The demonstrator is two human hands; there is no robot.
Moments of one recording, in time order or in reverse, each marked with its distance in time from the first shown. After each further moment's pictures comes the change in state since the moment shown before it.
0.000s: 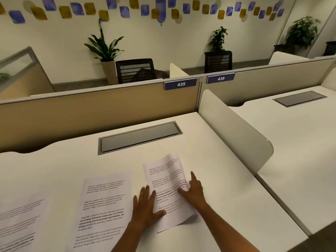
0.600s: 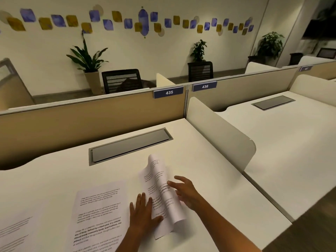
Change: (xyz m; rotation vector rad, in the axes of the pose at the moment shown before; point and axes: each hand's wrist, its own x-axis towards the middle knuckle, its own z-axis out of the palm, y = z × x) left_hand -0.001 -0.002 0.002 0.123 -0.022 0.015; right_hand -0.017 -0.033 -0.007 0.685 -0.192 0.176
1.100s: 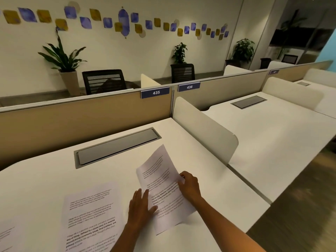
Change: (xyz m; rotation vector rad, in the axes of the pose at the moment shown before) left_hand -0.008 0.006 -0.009 -0.315 0.135 0.107; right_hand -0.044 -0.003 -0.007 -0.722 0.460 -0.318
